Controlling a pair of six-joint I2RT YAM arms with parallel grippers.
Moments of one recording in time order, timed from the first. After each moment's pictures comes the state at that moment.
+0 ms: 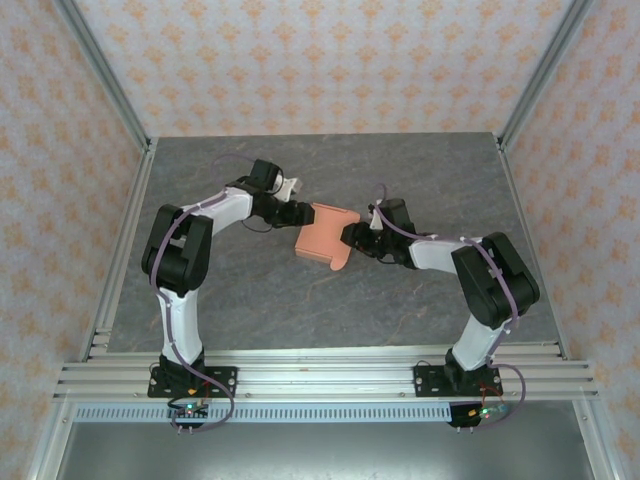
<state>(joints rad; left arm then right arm) -0.27 2.02 1.39 -0.44 0.57 -0.29 0.43 1.73 0.80 0.19 -0.46 0.78</state>
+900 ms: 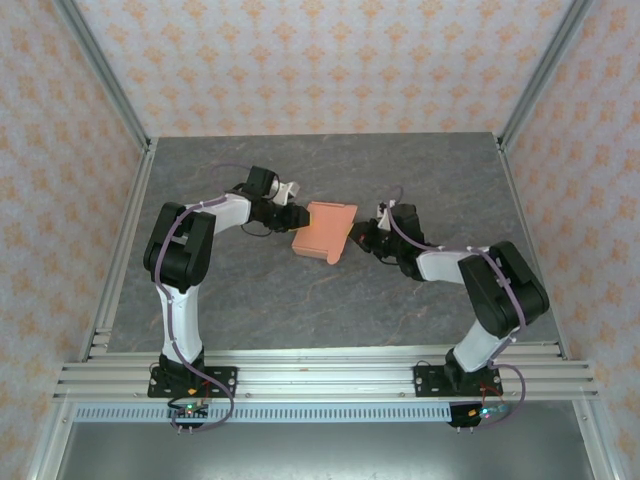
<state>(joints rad) -0.25 2.06 1.31 -0.27 0.70 -0.39 0.42 1.64 0.67 0.47 -0.47 1.03</state>
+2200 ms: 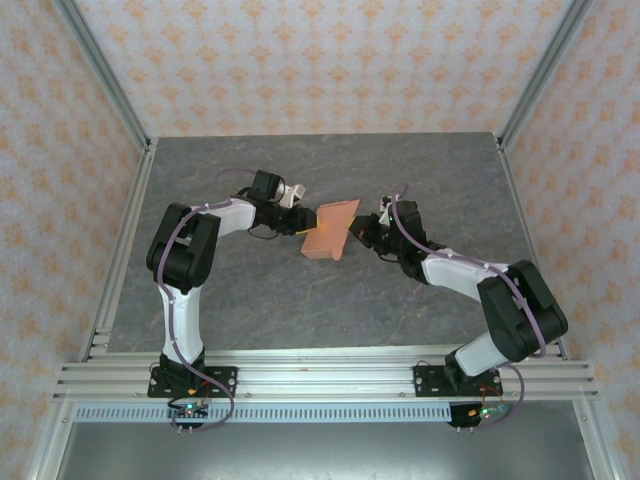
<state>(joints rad) -0.28 2.06 1.27 -0.18 0.75 -0.47 0.47 1.49 0.69 0.33 -0.34 1.02</state>
